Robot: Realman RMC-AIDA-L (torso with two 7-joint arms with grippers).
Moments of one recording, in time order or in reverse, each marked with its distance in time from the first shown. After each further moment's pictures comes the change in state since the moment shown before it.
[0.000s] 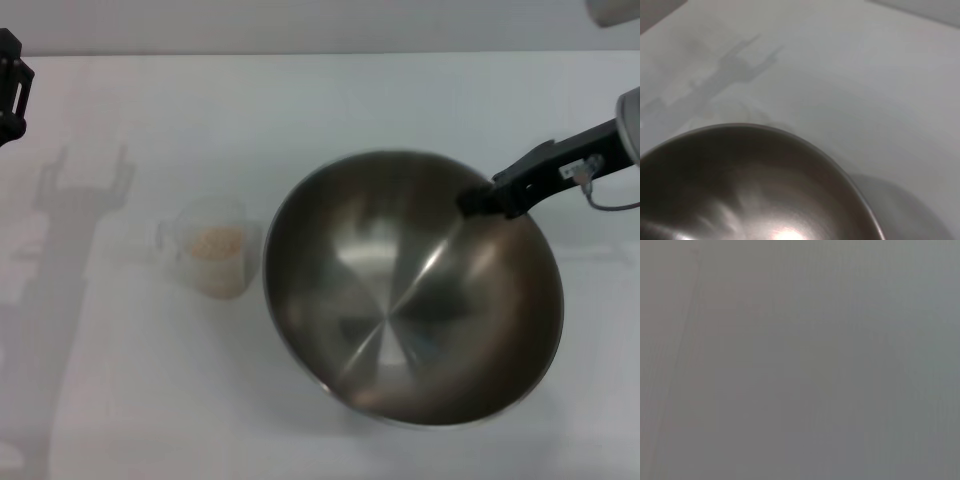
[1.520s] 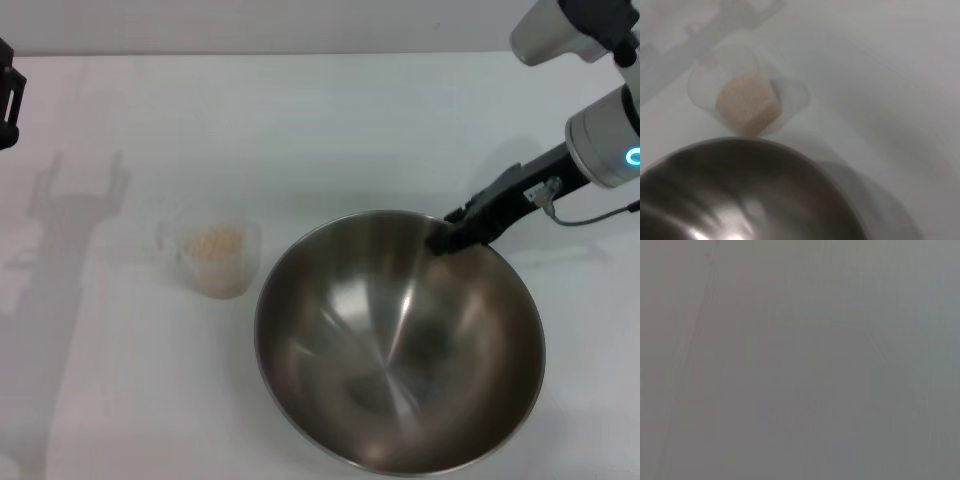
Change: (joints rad) left arm 0.023 -0.003 0.005 -0.005 0.000 0.022 -0.029; right arm 0.089 0.001 -0.089 0.133 -0.072 -0.038 -0.014
